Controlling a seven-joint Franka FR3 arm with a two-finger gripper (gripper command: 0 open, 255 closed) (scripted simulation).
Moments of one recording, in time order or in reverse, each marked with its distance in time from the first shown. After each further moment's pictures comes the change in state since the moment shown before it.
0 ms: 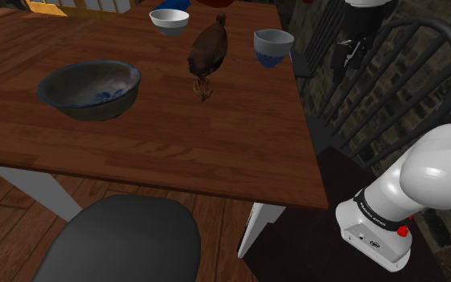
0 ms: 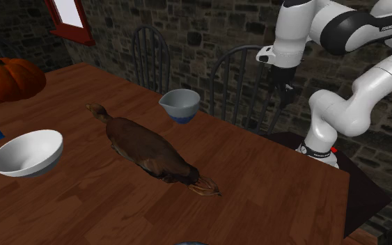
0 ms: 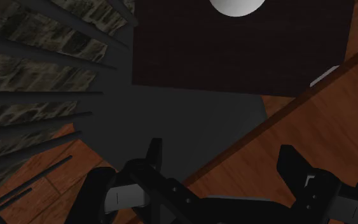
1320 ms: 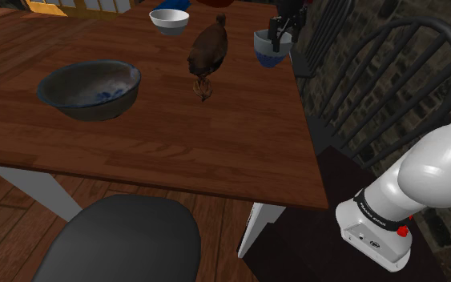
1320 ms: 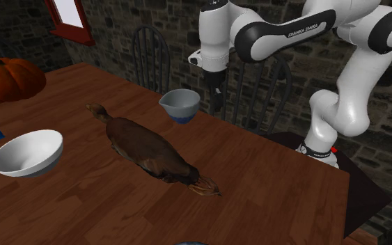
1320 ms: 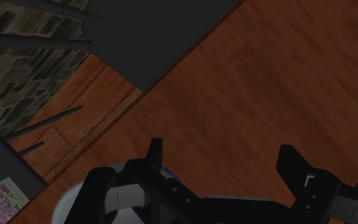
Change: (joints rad) arm -0.040 0.662 -0.037 0.526 -0.047 0.216 -0.014
